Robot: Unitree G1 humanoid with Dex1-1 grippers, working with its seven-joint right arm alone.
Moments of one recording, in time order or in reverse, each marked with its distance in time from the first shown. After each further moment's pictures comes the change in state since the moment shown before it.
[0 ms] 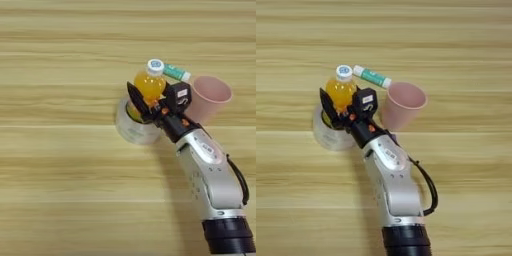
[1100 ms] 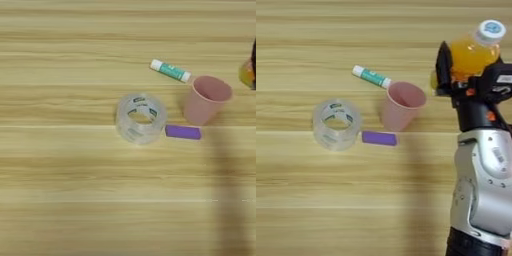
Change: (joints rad) arm 0.005 -0.165 -0.483 -0.257 0.098 0.089 -0.183
